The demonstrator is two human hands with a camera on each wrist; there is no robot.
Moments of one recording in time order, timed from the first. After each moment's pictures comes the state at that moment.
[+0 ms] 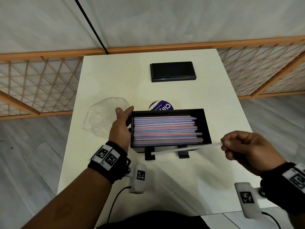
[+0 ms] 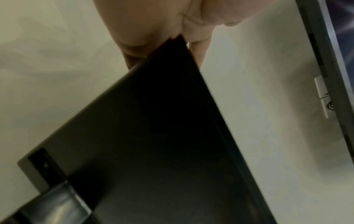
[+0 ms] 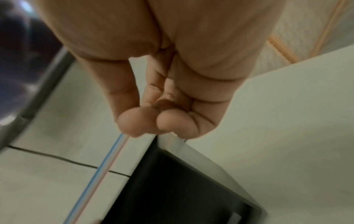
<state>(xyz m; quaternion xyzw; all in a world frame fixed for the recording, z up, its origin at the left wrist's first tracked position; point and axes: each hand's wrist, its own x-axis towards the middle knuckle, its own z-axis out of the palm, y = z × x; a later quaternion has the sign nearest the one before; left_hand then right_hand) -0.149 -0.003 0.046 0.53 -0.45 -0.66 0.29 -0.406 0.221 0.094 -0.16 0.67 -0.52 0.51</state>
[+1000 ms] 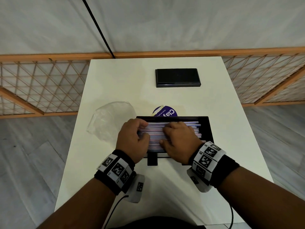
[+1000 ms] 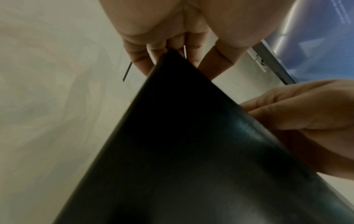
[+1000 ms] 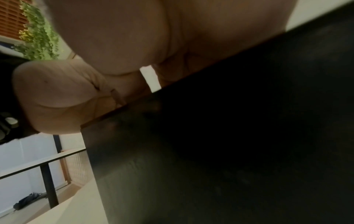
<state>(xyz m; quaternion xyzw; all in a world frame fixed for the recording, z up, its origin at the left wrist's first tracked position) -0.144 0.015 0.047 0.45 -0.77 -0.35 0.27 -0.310 0.092 0.066 -0.63 0.75 -0.02 0.21</state>
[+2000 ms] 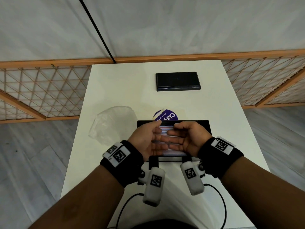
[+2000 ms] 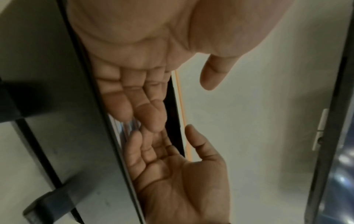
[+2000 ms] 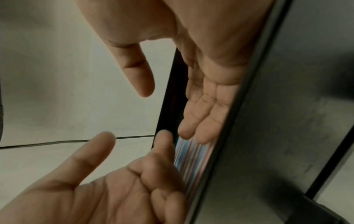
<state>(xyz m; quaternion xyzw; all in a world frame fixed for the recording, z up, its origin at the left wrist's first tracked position) -0.189 0.007 0.095 0.54 -0.35 -0.77 0.05 -0.338 0.077 0.073 0.01 0.59 -0.48 0.65</state>
